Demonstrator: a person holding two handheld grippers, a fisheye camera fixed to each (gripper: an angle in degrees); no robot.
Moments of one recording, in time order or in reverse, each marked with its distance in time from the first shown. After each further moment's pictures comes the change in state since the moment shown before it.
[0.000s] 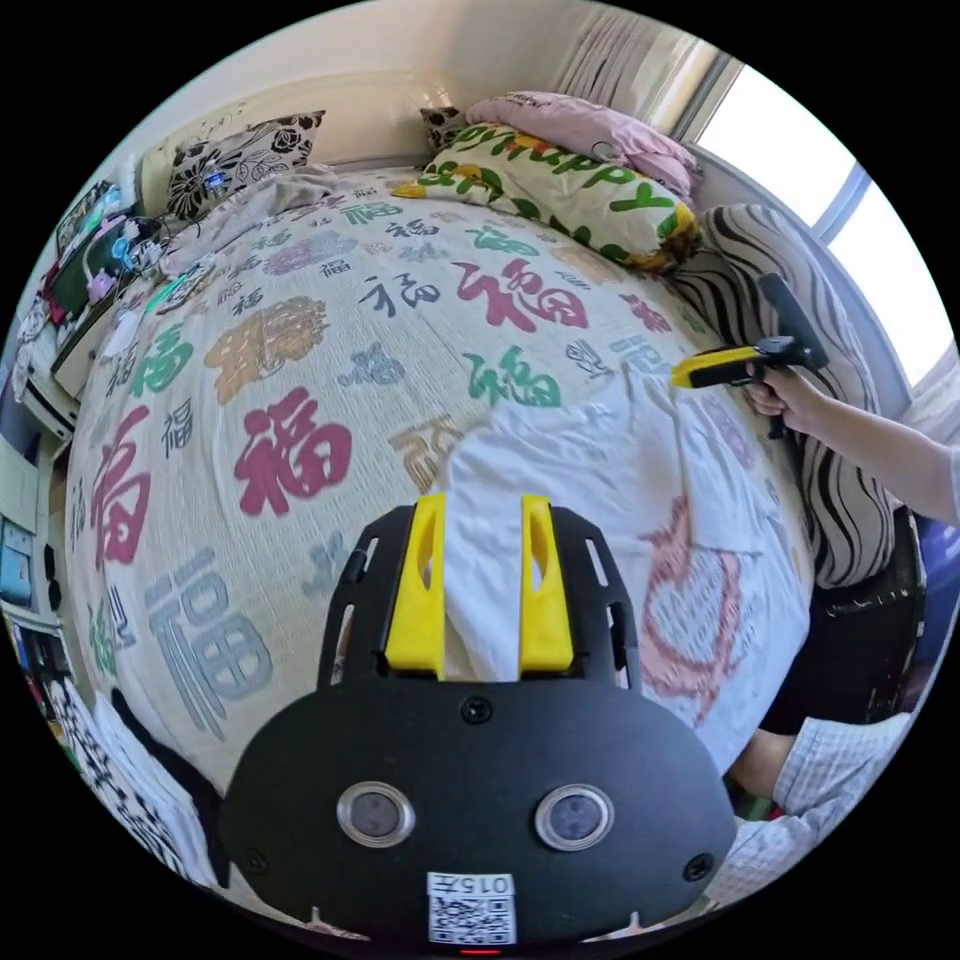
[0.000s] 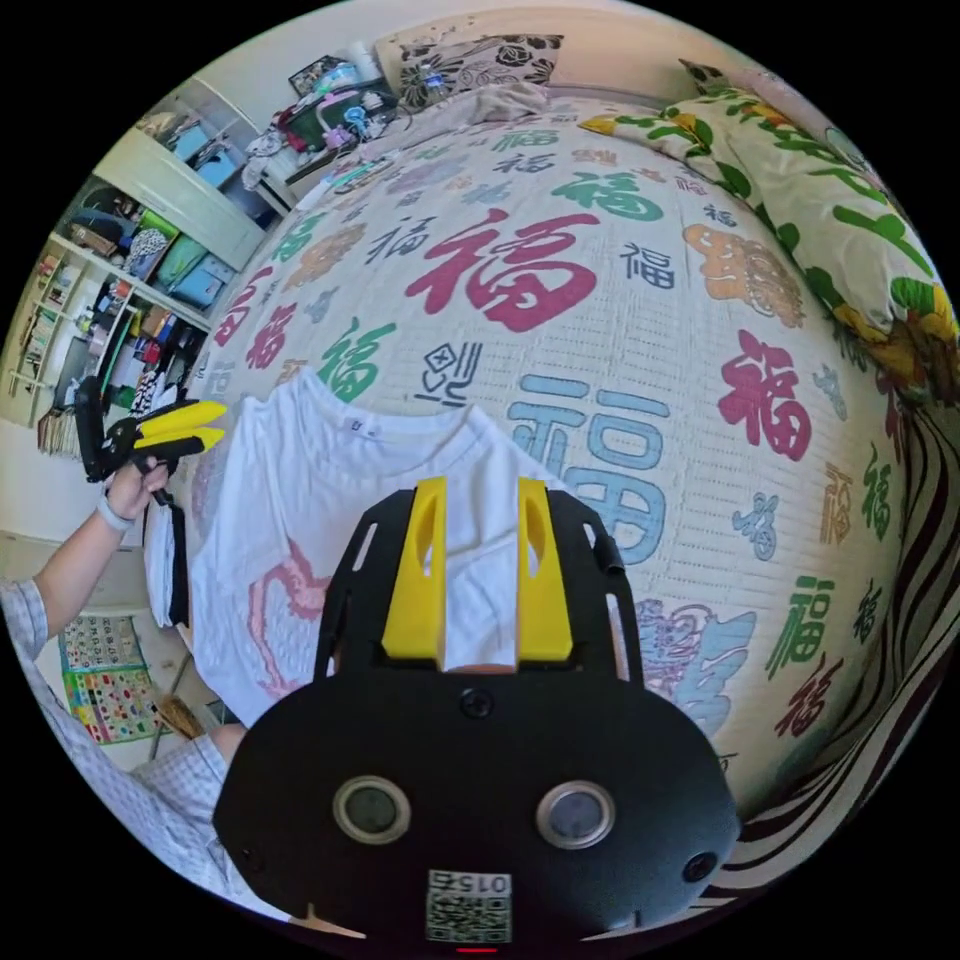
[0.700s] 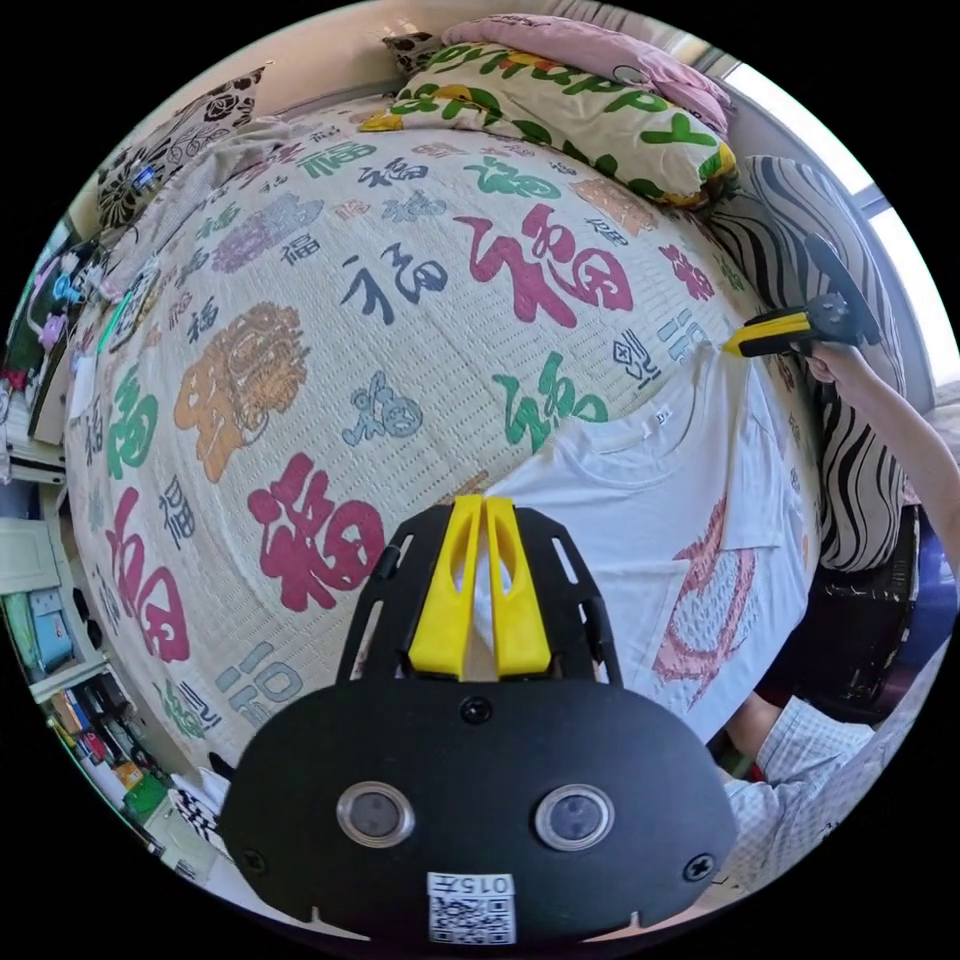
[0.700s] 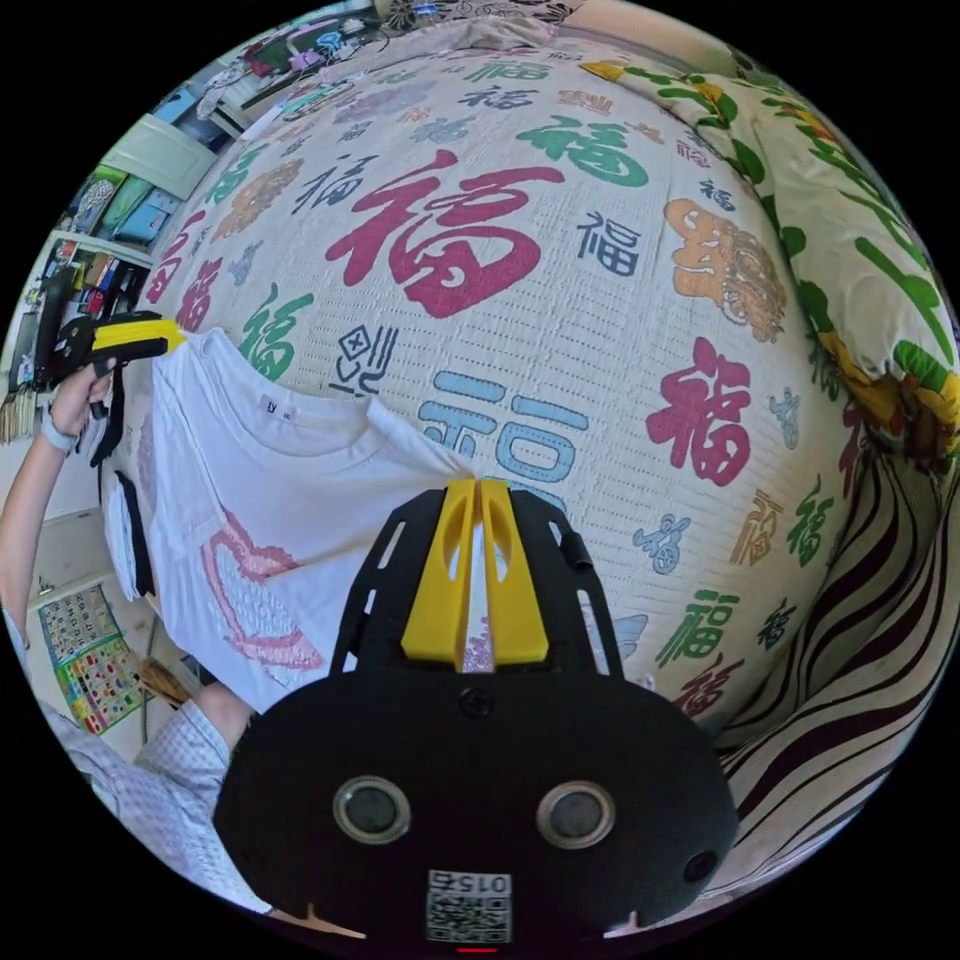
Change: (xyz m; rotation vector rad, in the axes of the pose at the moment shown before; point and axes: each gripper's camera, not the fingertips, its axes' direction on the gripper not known) left arm -0.010 -0.111 0.053 -0.258 -0.014 0.084; right arm 0.027 0.028 -0.047 -0.244 0.157 -0.034
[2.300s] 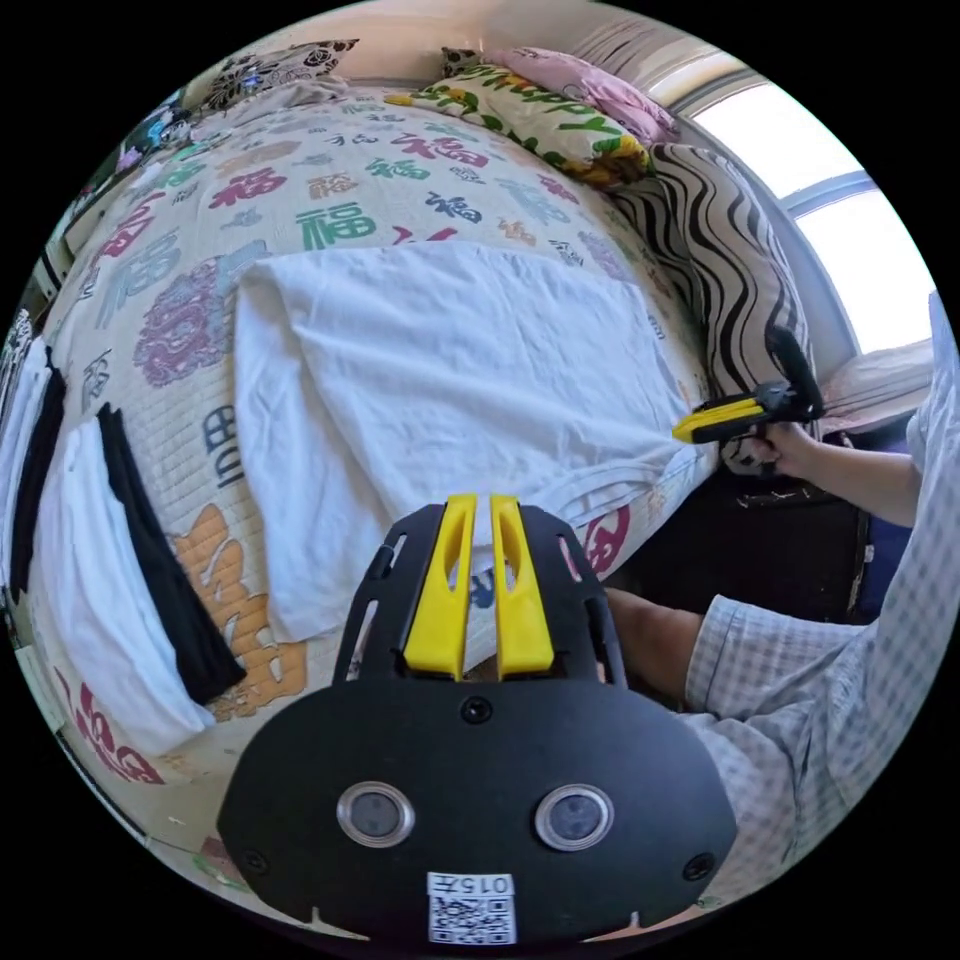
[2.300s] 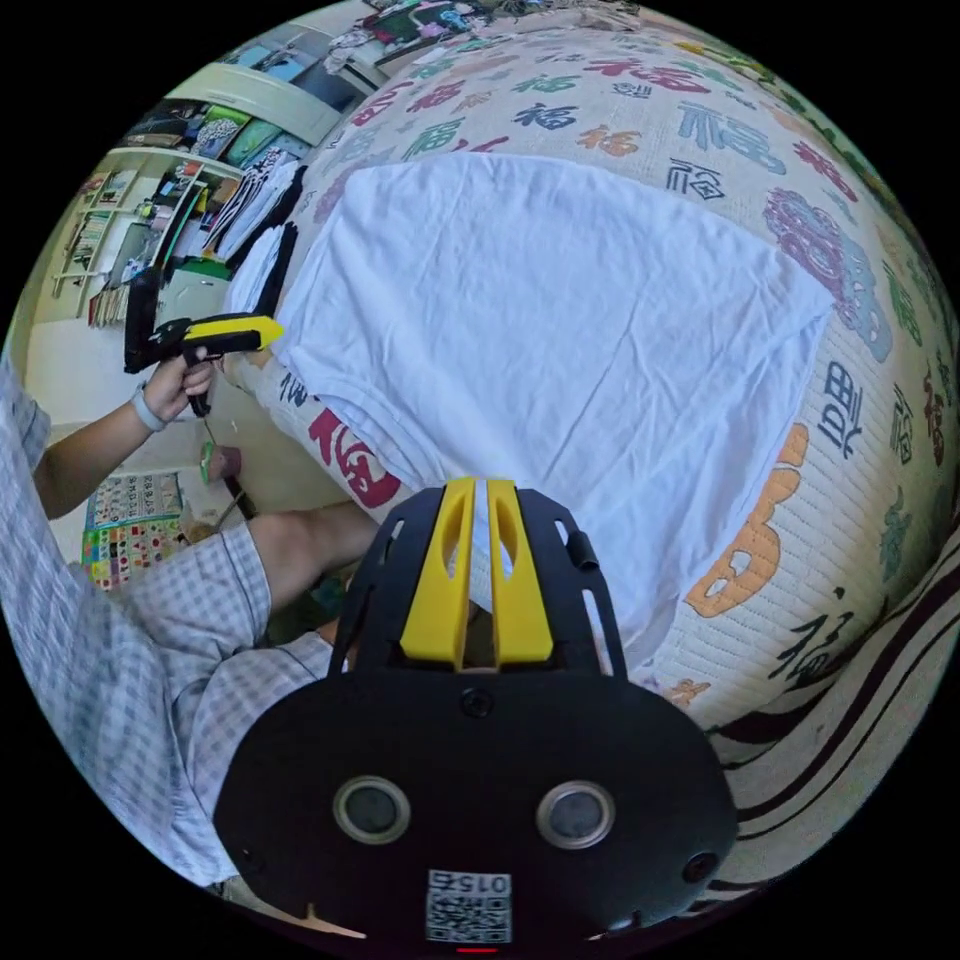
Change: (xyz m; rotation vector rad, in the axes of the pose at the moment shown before) left arm 0.236 0.403 -0.117 0.110 0.260 -0.205; right arm -0.083 0.464 0.129 -0.035 -0.306 -0.137
